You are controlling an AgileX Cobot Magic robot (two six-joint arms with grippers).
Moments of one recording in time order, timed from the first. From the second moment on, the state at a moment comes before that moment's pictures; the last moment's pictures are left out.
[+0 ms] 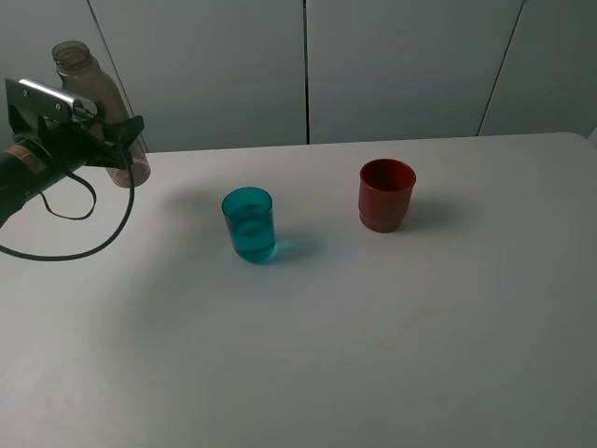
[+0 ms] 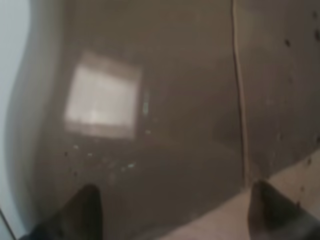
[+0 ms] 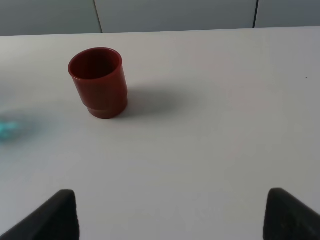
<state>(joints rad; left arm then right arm) 0.12 2.08 -0.79 0.55 -1.19 -0.08 0.03 0.00 -0.50 0.09 1.10 -0.01</state>
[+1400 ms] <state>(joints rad) 0.12 2.30 -0.99 0.67 -1.20 -0.20 0.03 0.00 -0.50 0.09 1.10 -0.01</state>
